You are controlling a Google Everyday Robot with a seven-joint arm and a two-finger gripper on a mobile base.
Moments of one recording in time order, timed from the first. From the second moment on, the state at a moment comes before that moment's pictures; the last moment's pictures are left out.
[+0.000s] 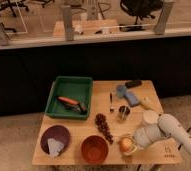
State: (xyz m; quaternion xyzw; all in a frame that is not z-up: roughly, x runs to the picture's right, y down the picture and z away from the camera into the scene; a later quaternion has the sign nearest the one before) arm 0.167 0.308 0.764 -0.32 -0.42 0.05 0.85
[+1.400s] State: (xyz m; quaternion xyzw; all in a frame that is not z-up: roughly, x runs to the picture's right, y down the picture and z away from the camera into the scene) arm 0.166 0.308 0.764 -0.32 -0.42 0.05 0.85
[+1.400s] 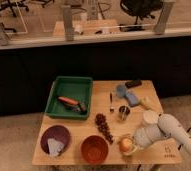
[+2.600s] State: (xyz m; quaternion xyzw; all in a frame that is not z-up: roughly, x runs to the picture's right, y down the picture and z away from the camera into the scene) arm 0.151 0.251 0.718 -0.30 -0.43 0.02 0.85
